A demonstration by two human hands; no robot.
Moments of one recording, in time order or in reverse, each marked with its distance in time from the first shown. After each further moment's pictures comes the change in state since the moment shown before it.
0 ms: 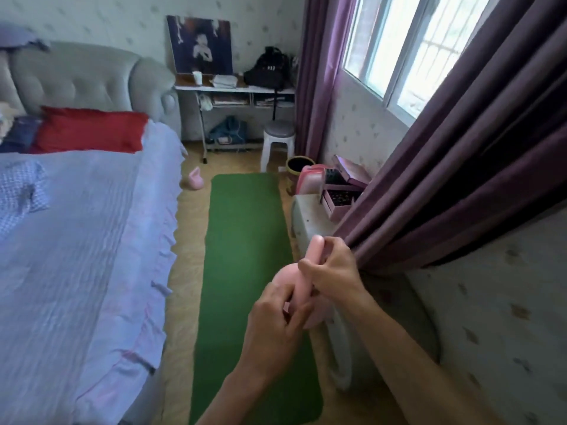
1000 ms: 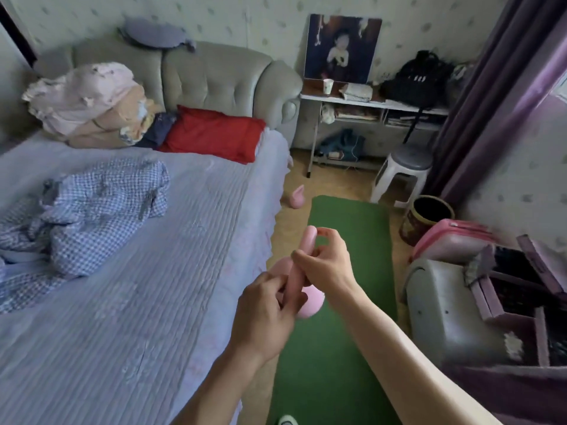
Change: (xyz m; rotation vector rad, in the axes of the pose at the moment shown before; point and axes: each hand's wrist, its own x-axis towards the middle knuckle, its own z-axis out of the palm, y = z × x) left_hand 0.325 -0.177 -0.332 0.322 0.317 -0.270; right_hand 0.304 -0.231 0.388 0.139 -0.419 -0.047
